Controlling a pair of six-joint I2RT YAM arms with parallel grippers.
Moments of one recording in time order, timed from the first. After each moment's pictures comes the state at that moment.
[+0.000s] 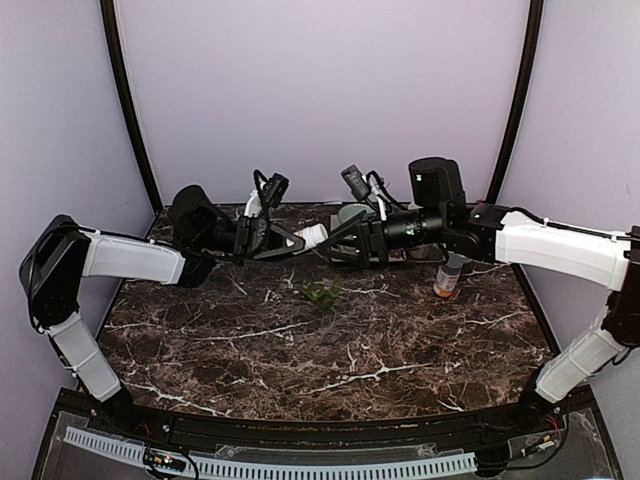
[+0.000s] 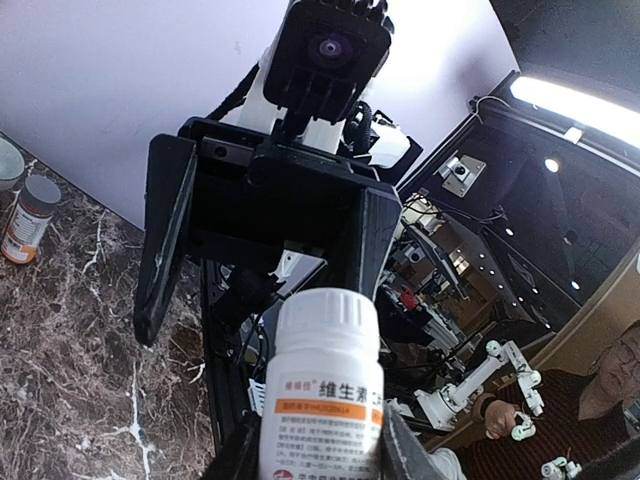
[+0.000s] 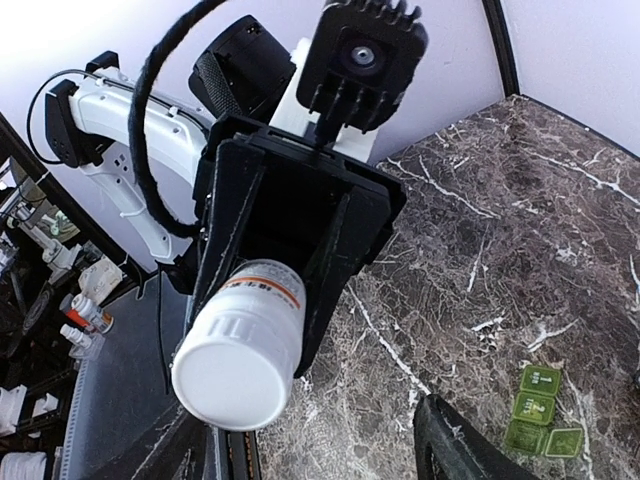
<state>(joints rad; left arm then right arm) -0.62 1.70 0.95 1.09 1.24 -1.11 0.81 1.48 1.19 -0.06 -0.69 0.24</state>
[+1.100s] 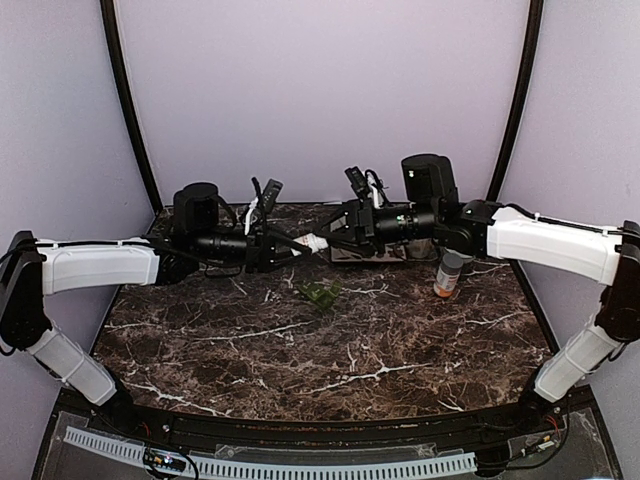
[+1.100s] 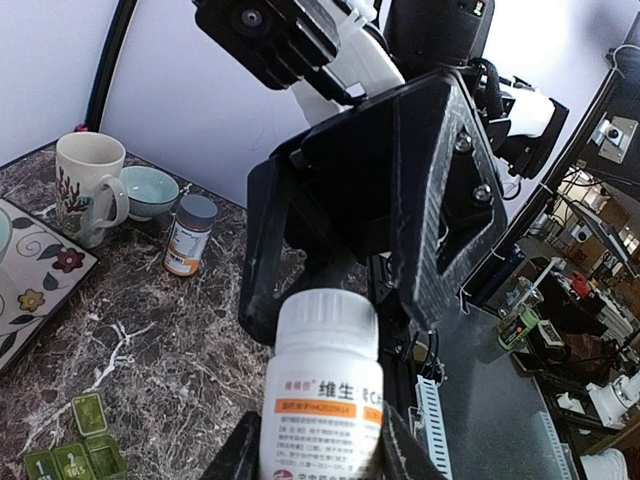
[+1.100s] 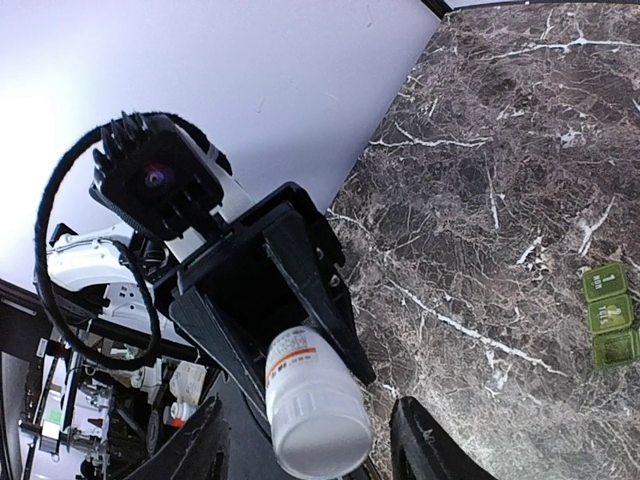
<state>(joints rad) -0.66 1.48 0.94 0.37 0.87 -0.33 0.81 1.52 1.23 -0.06 -0.61 0.78</state>
